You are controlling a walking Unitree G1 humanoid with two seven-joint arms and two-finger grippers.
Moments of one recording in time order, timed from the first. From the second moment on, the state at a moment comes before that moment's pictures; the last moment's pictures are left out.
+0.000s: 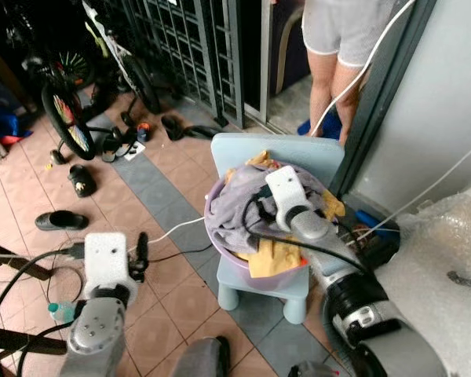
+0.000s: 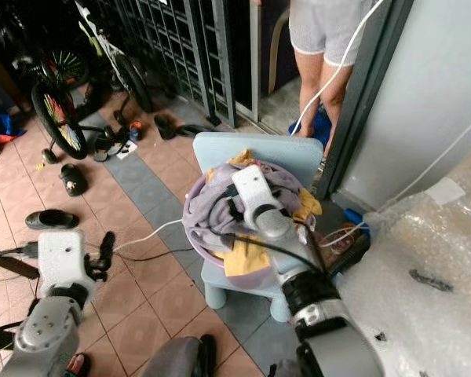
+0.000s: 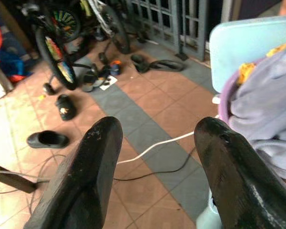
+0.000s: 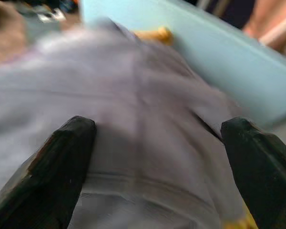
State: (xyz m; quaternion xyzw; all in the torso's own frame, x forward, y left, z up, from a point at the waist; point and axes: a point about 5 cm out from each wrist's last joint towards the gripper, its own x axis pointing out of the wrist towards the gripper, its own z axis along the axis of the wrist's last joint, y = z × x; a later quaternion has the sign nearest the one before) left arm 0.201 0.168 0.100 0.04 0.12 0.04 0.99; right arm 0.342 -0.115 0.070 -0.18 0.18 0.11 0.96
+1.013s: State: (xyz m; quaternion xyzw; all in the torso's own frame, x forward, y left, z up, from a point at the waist) left arm 0.230 0.155 0.097 0.01 0.10 0.08 0.99; right arm 0.339 -0.116 0.050 -0.06 0.24 0.14 0.96
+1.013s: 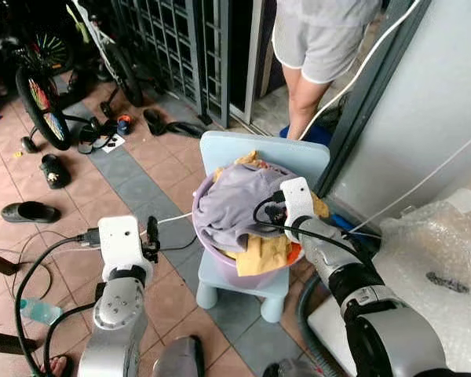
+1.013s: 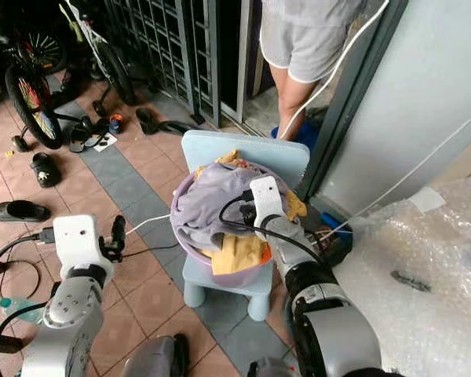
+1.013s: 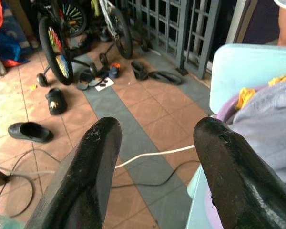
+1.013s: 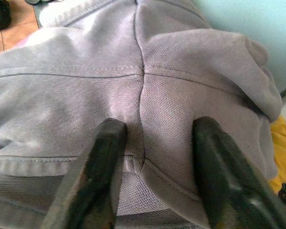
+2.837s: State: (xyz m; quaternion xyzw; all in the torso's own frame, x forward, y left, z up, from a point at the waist) left arm 0.200 0.170 0.100 0.03 0.09 0.07 0.99; right arm 0.325 -0.094 0.077 -0.17 0.11 0.17 0.96
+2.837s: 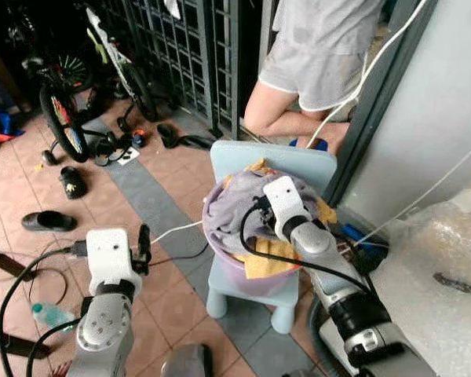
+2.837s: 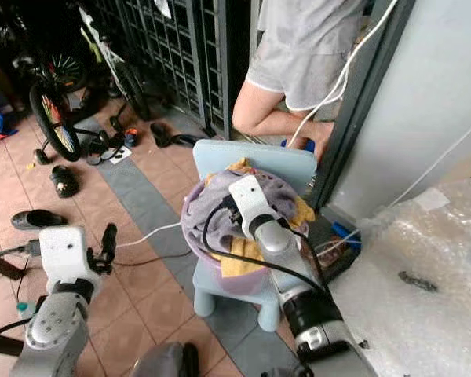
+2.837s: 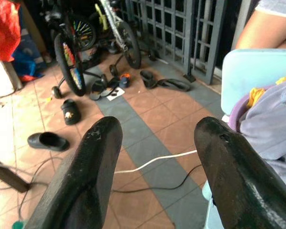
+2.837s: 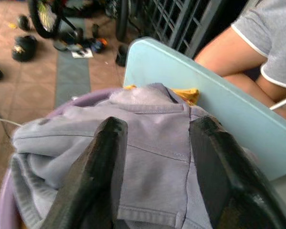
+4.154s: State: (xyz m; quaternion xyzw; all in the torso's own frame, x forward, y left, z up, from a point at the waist) left arm 0.187 0.156 0.117 0.01 0.09 0.08 0.99; right arm 0.334 -0.092 0.044 -0.04 0.22 0.11 0.97
